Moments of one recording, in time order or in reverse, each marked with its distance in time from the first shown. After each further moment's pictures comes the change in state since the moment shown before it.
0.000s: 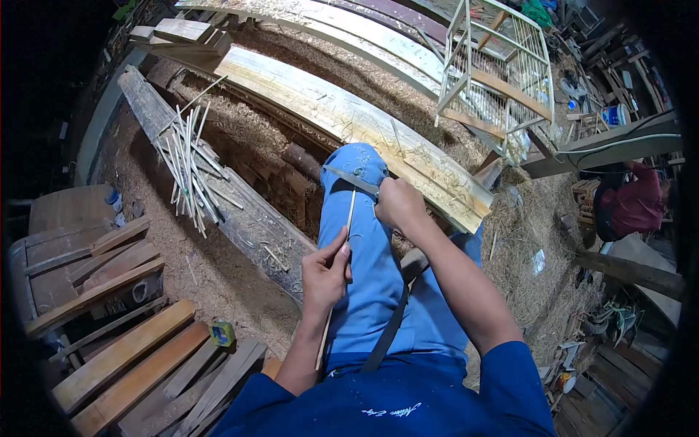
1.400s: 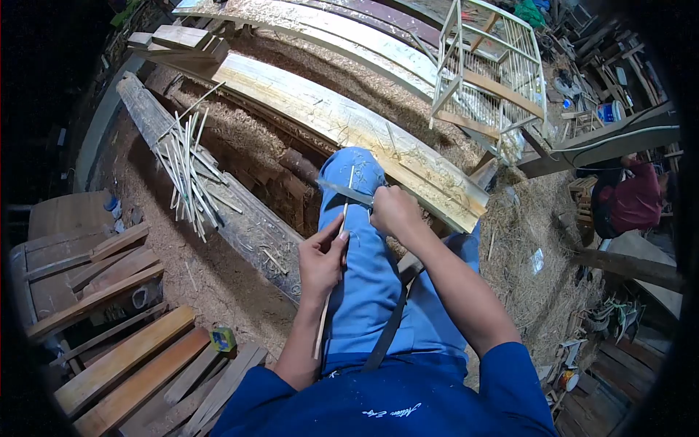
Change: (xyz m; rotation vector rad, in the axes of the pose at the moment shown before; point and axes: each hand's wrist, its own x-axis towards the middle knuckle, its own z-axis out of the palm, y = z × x) left_hand 0.026 0.007 0.003 -0.053 0.001 0.038; right_hand -0.014 -0.006 -0.001 -0.080 -0.025 -0.050
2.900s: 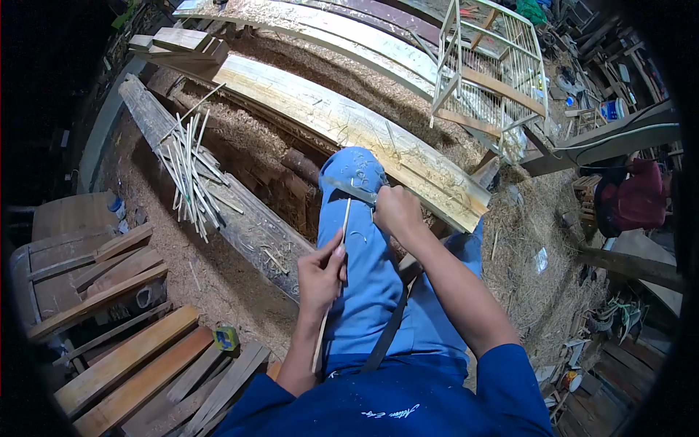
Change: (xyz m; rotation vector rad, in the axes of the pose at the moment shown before) left_hand -0.023 -0.006 -0.007 0.038 -0.004 -0.013; right_hand 0.002 0.009 0.010 -0.002 0.082 0.015
